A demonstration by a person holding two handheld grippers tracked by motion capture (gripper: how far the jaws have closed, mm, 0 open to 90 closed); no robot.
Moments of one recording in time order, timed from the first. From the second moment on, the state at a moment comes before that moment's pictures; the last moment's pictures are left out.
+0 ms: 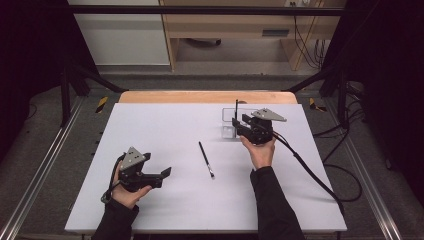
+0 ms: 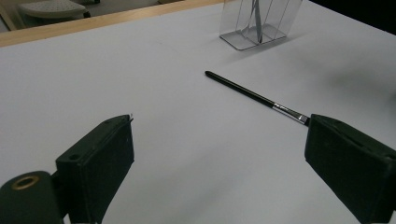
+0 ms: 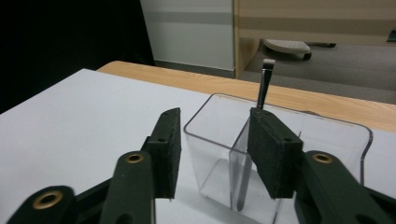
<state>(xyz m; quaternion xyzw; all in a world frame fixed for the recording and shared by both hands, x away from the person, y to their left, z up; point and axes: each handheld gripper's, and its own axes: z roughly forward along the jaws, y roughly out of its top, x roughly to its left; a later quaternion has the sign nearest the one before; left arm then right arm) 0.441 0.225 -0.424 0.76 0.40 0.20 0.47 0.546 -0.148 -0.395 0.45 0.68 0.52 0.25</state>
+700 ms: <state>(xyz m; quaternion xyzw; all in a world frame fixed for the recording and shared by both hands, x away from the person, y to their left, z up) 0.440 0.226 -0.423 0.76 0.40 0.20 0.47 0.500 -0.166 -0.390 0.42 0.70 0.53 0.24</state>
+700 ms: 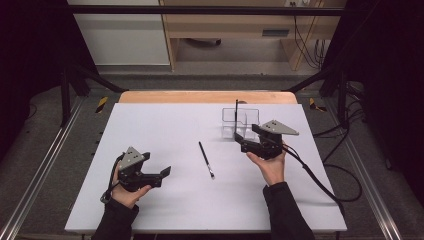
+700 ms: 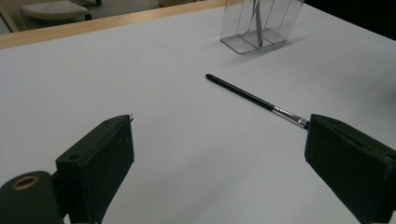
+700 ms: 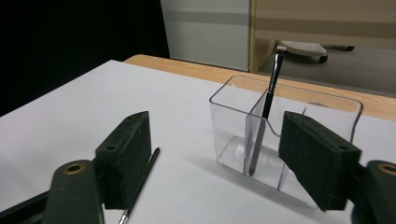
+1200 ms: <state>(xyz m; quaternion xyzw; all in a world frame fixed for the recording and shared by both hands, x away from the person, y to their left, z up) 0.439 0.228 -0.420 0.75 0.40 0.20 0.48 0.469 -0.180 -0.393 0.40 0.71 0.53 0.23</state>
